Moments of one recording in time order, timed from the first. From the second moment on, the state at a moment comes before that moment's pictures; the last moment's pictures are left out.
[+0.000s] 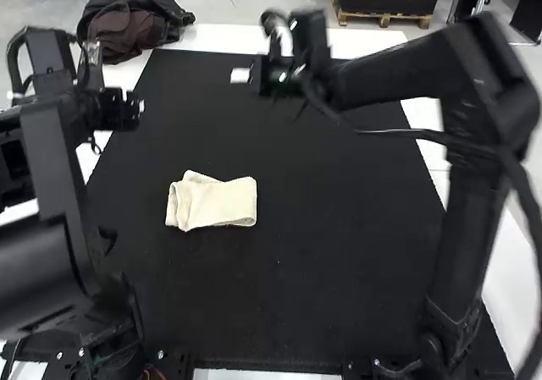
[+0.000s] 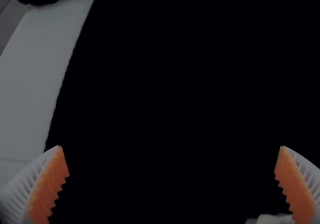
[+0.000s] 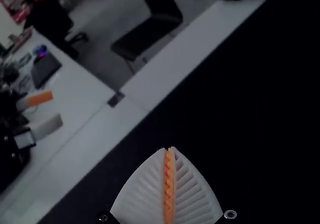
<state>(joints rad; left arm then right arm) 0.49 1.08 0.72 -0.10 0.43 0.17 0.64 1.73 1.22 0.28 -0.46 0.39</state>
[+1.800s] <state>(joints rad) 0.01 0.00 0.50 0.11 0.29 -0.23 -0.04 0.01 0.59 0.37 -0.56 0.87</state>
